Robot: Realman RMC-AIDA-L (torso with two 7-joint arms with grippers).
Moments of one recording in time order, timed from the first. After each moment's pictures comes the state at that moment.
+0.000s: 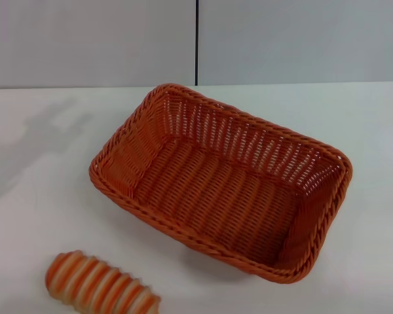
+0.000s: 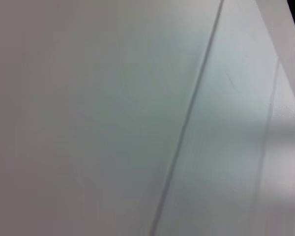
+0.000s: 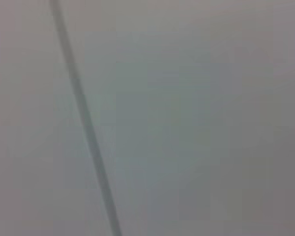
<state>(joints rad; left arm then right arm) -0.29 -1.92 0.87 0.44 0.98 1.81 -1.28 0.07 2.05 2.88 0.32 -1.13 1.58 -2.24</state>
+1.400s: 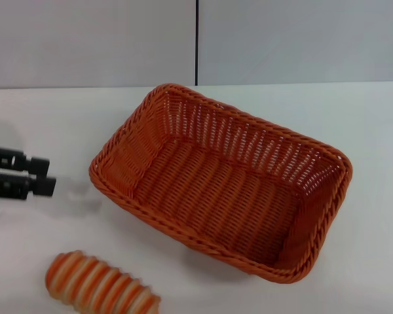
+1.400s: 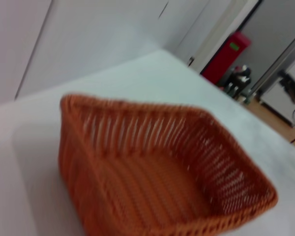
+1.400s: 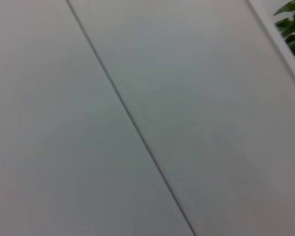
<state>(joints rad) -0.42 -1.84 0.74 1.00 2.02 2.01 -1.96 -0.02 2.05 2.88 0.23 -0.78 1.38 -2.24</state>
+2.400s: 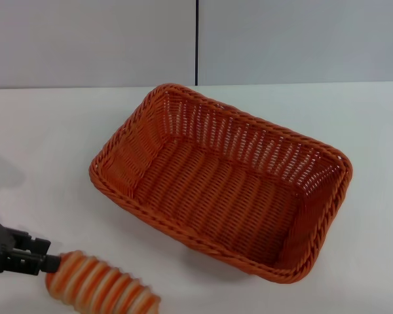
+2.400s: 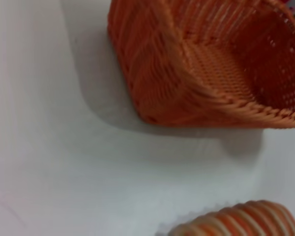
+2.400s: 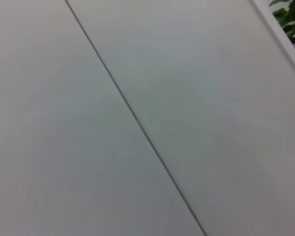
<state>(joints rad) -0.38 -1.94 0.74 0.90 2.38 1.88 -1.88 0.01 2.05 2.88 0.22 -0.77 1.34 -2.24</state>
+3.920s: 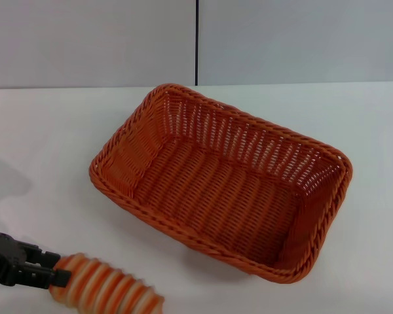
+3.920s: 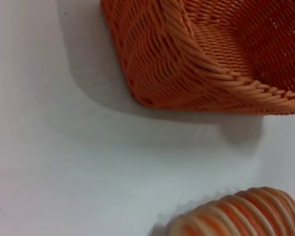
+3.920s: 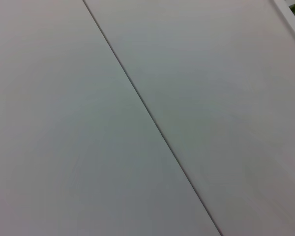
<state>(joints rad) -0.38 -1.96 0.74 0.87 2.42 1.86 -1.86 0.02 2.04 2.87 0.22 -0.79 1.35 -2.23</state>
